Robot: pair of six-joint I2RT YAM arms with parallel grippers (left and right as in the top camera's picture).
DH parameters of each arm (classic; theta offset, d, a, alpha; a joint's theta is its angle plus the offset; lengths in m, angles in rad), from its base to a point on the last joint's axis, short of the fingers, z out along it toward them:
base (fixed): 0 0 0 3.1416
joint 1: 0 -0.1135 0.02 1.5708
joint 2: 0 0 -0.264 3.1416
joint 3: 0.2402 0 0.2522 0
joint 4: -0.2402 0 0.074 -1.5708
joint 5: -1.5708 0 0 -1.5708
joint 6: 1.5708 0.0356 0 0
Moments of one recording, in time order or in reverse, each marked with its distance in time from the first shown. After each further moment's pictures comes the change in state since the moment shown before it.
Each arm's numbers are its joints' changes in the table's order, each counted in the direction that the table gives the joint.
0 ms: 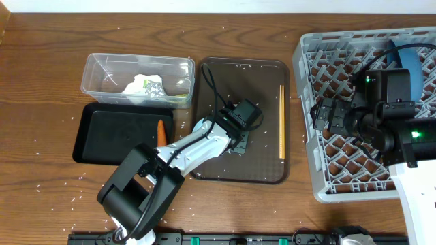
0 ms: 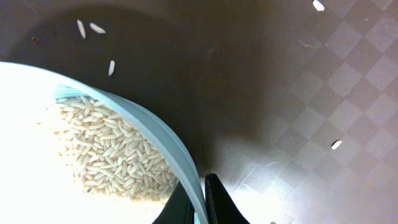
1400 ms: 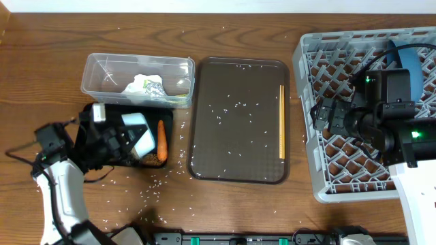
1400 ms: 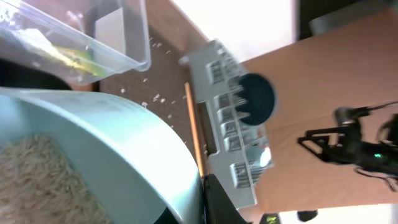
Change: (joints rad) left arm -1.341 -0.541 -0.397 -0.171 -1.463 0.731; right arm 0.000 0.000 0.000 -0.004 0.000 0.000
